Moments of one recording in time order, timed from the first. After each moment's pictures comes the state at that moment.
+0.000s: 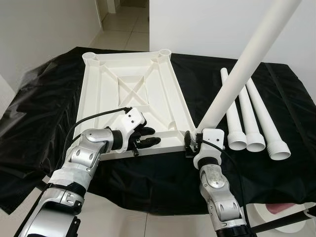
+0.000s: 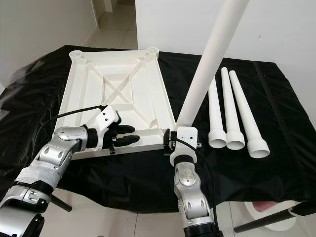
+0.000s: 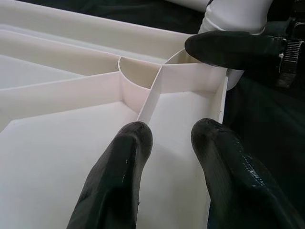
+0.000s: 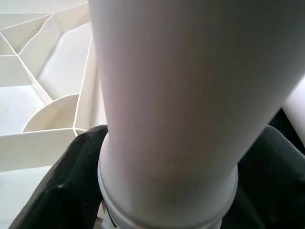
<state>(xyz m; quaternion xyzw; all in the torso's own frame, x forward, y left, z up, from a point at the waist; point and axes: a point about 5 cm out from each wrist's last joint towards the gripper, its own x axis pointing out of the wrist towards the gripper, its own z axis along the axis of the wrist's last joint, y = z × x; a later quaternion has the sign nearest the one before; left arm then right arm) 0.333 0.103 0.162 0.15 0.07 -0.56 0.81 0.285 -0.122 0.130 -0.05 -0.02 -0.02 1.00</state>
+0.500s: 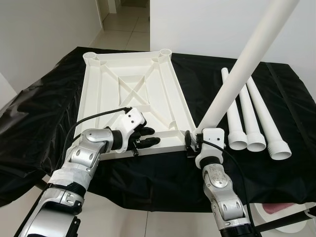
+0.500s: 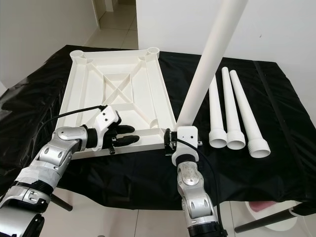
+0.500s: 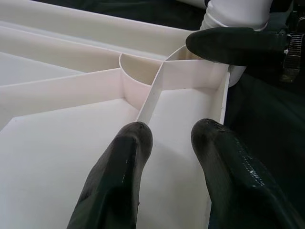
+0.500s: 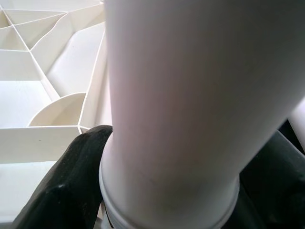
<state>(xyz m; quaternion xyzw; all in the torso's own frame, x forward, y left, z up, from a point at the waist) 0.334 0.104 0.162 0.16 0.07 -0.56 0.81 0.286 -0.124 0.134 -0.07 -0.04 0.01 1.00</state>
